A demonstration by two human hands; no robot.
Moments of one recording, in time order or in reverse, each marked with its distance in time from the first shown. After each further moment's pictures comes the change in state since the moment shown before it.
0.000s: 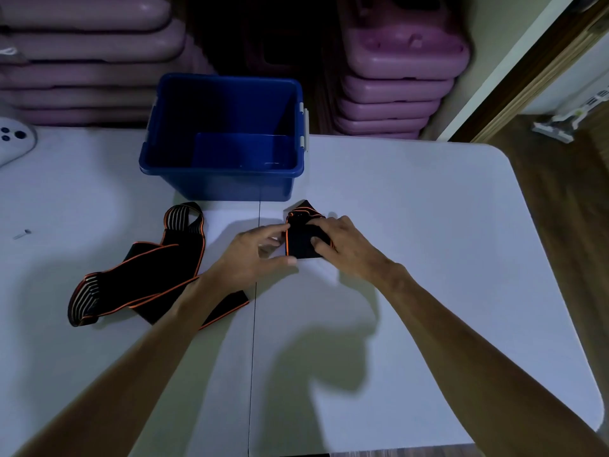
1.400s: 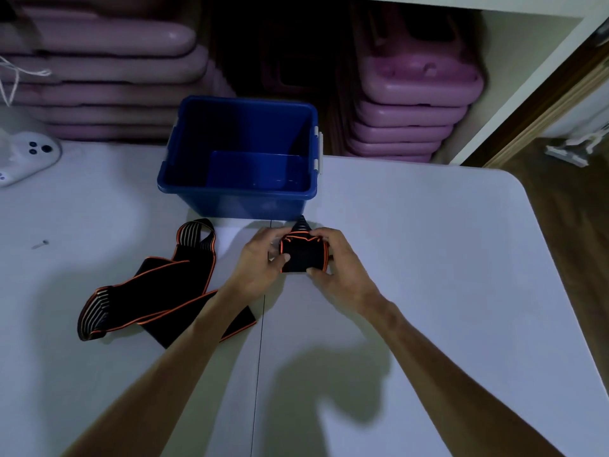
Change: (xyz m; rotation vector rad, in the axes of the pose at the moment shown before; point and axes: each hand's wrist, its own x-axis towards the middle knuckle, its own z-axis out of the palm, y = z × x) left_hand 0.014 0.017 0.003 0.057 0.297 0.022; right_hand 0.003 -0.018 0.024 0.462 0.229 -0.041
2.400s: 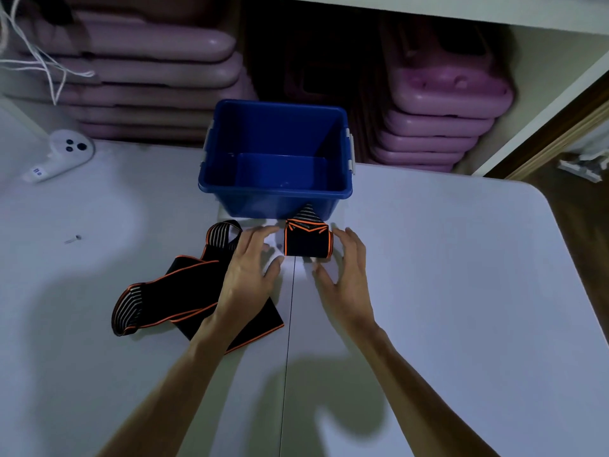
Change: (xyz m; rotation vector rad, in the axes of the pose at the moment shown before) left_hand -0.034 -0.023 -0.047 0.174 0.230 0.152; right_hand -0.012 -0.036 0.052 0.067 0.215 0.083
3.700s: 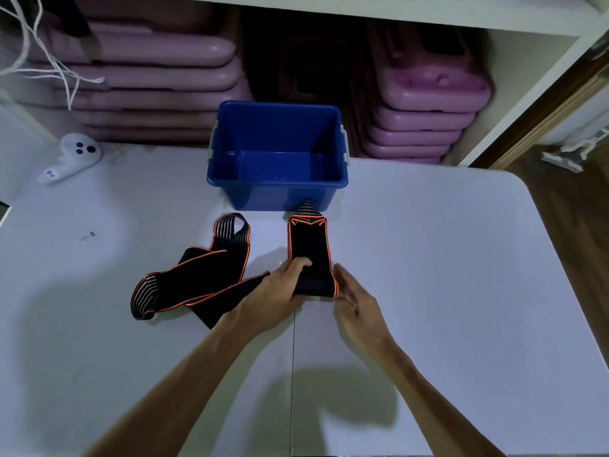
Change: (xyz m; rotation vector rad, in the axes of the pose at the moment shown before) left_hand -0.036 0.015 0.003 0.132 -0.591 0.069; right_hand -0.073 0.008 -0.022 0.067 -0.198 0.196
